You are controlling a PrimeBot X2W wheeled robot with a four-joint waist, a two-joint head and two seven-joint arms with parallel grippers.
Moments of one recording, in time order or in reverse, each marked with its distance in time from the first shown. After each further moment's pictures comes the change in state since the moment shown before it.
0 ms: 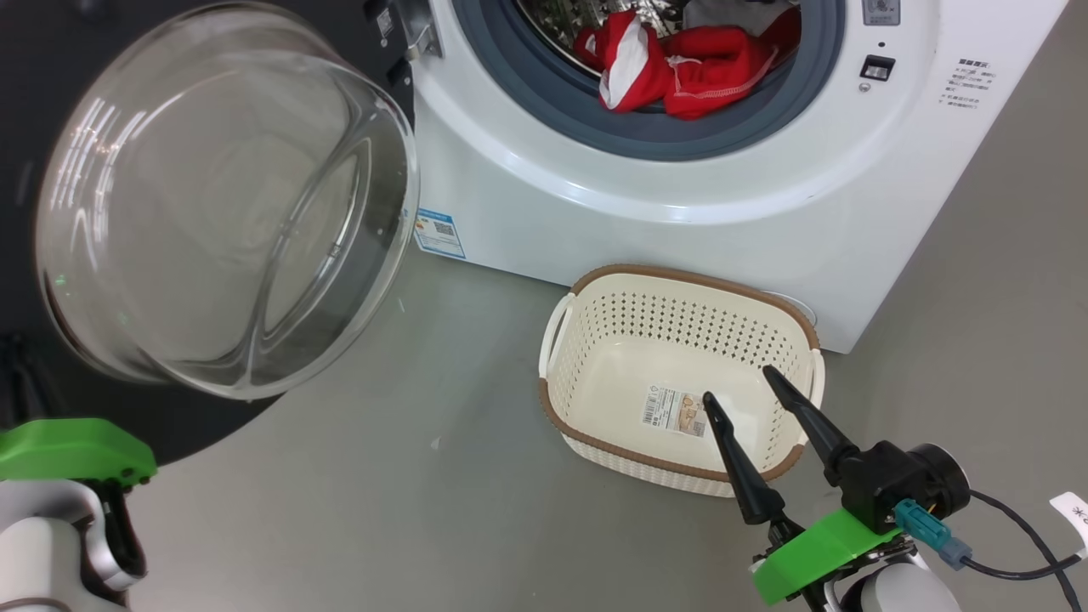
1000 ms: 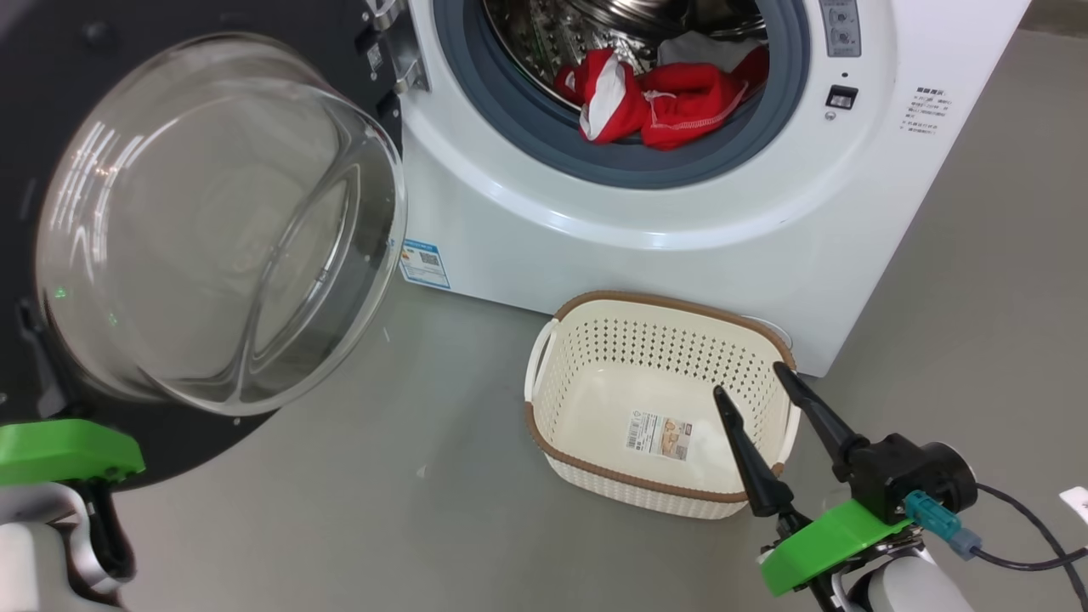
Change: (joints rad) left arm 0.022 -0.063 0.137 -0.108 0.093 -0.102 -0.001; right arm -0.012 0.000 -0.012 0.026 0.020 0.000 0.000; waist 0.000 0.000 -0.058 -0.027
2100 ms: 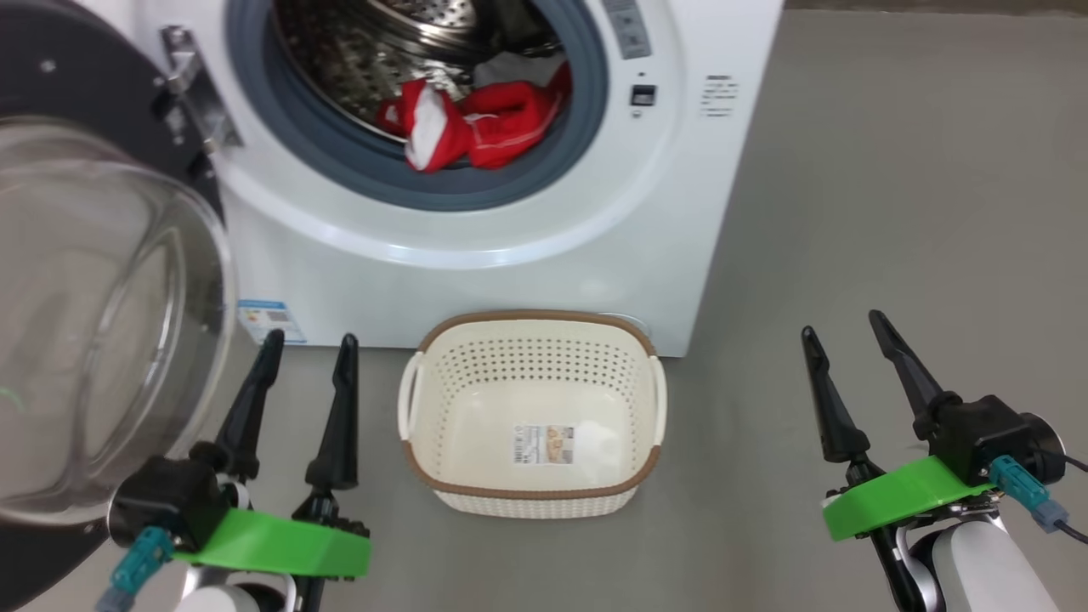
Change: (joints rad) left arm 0.232 -0.083 -0.364 -0.376 -0.010 -0.199 0.034; right arm -0.028 0.003 -0.181 -0.031 -0.033 0.001 0.000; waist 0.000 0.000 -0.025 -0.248
